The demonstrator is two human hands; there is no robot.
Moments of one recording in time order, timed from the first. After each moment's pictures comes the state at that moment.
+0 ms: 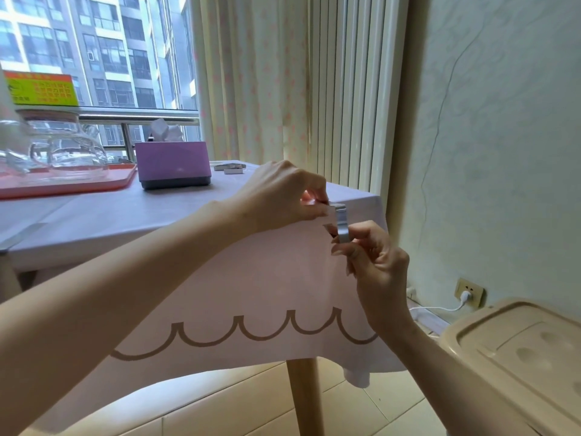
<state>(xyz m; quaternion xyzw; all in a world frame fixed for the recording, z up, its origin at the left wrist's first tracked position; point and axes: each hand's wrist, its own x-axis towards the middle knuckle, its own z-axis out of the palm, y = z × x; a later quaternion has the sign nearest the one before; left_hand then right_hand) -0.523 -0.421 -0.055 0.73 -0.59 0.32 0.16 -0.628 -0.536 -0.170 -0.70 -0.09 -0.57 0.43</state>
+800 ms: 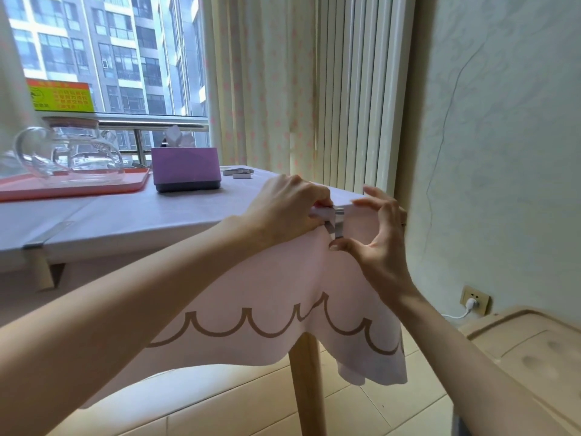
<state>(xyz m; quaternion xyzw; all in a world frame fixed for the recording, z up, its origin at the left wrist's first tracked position) -0.533 -0.421 -0.066 0.73 -0.56 0.36 0.14 -0.612 -0.570 -0.154 -0.77 -0.03 -0.56 0.31</state>
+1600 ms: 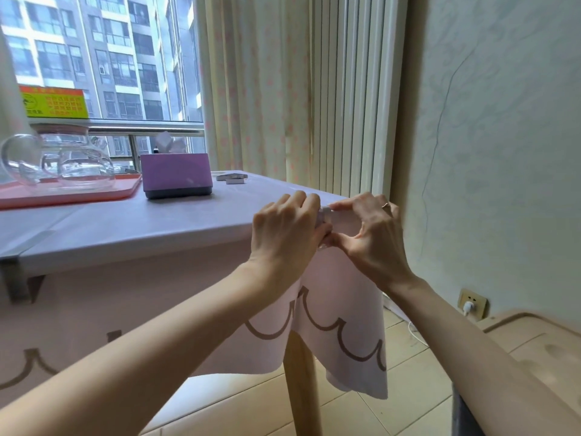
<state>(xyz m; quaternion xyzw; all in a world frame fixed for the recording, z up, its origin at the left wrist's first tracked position) -0.553 -0.438 -0.102 0.74 -0.40 0.52 0.18 -0.606 -0.581 -0.131 -0.82 0.00 -0.56 0.12</state>
